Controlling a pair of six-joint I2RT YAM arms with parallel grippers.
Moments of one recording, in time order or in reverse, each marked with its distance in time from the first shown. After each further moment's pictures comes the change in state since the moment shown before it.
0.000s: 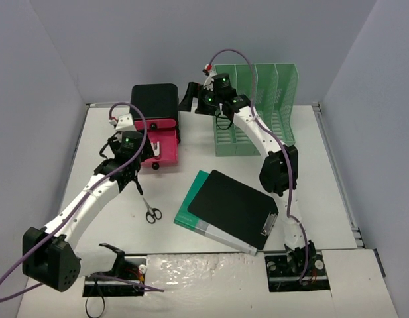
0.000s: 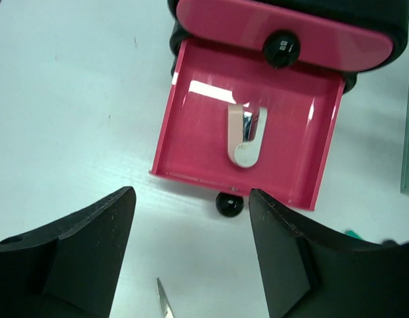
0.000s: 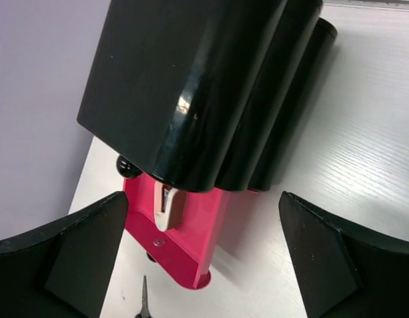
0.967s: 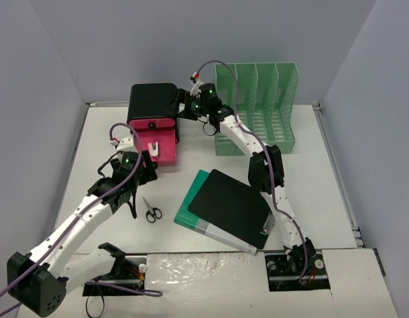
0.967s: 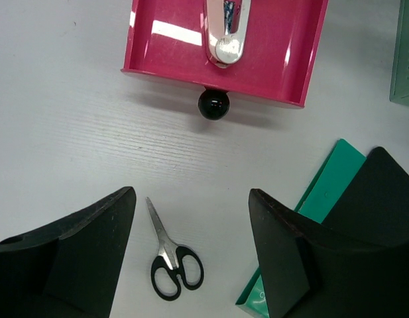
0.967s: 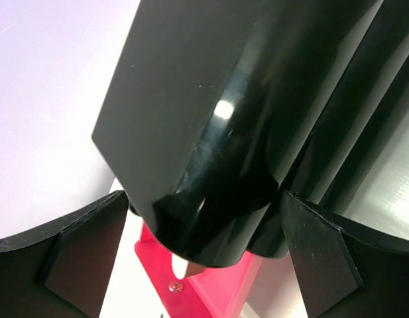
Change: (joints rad) left arm -0.103 -0.187 -0.130 -0.165 0.064 -0.121; right arm 0.045 0.176 0.057 0.258 -0.065 0.129
